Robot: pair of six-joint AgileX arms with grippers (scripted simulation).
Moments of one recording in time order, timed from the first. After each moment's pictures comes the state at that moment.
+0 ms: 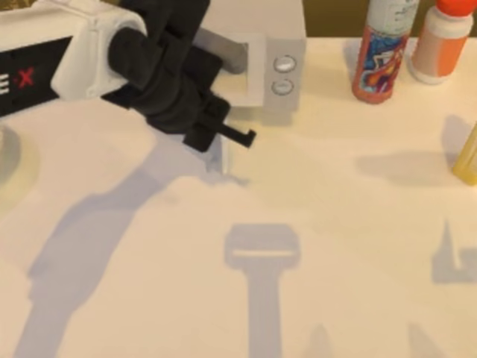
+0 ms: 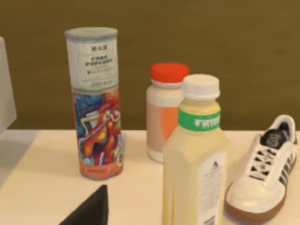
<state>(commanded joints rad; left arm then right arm) -0.52 1.81 1.38 -0.61 0.05 0.09 0.00 0.00 0.00 0.00 0.00 0.00</state>
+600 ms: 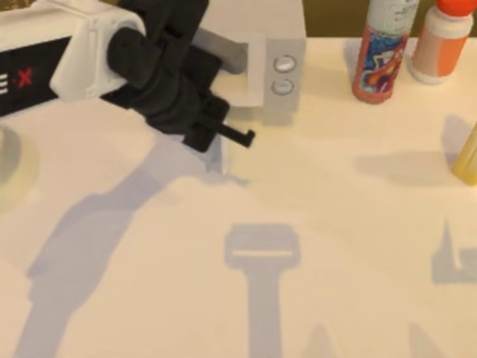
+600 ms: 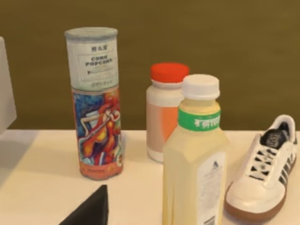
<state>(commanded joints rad) -0.52 1.81 1.38 -0.61 0.05 0.09 0.00 0.00 0.00 0.00 0.00 0.00</state>
